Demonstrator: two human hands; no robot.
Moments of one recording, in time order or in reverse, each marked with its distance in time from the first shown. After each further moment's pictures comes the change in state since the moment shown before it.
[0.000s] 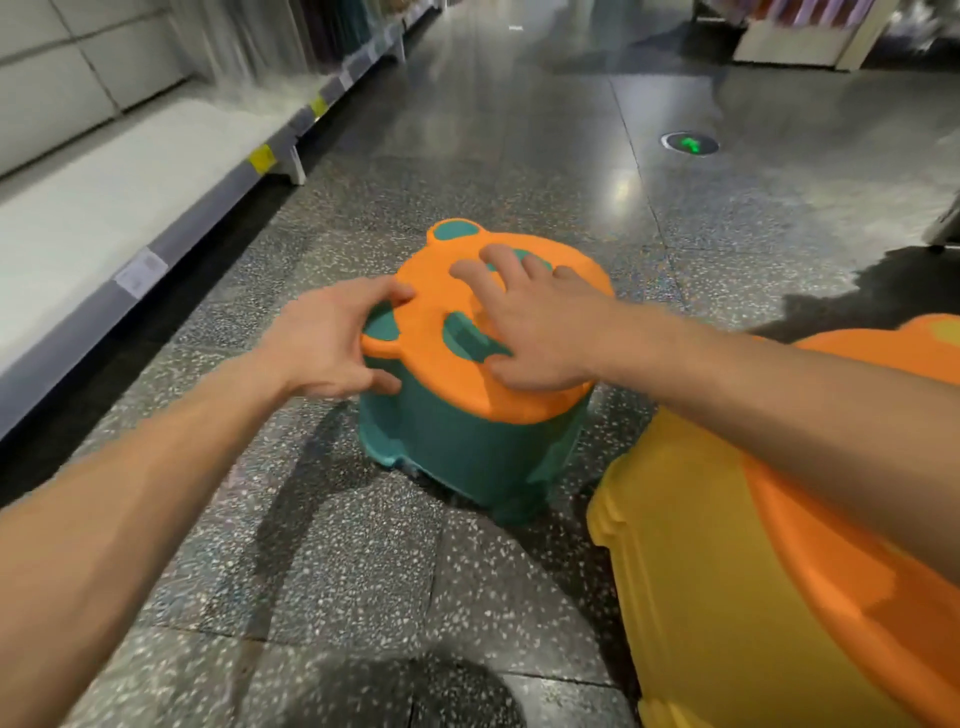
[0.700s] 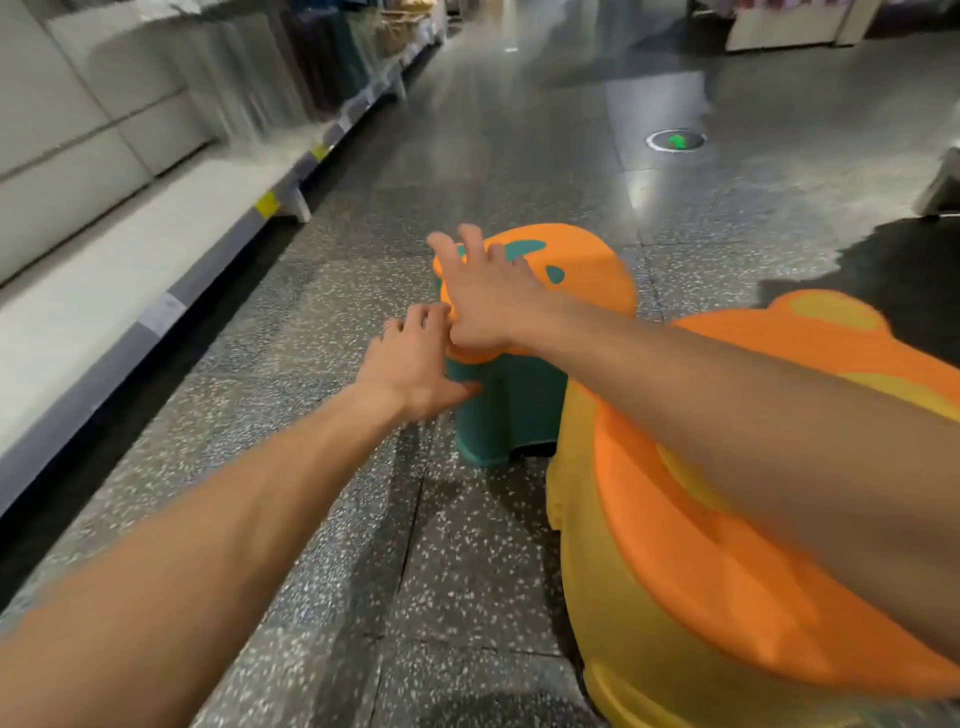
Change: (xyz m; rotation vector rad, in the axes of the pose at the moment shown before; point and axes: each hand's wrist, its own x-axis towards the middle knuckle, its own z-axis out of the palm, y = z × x) left_hand 0.011 0.161 0.027 0.164 -0.089 -0.196; right_hand 0.001 0.038 0.007 0.216 0.143 0.167
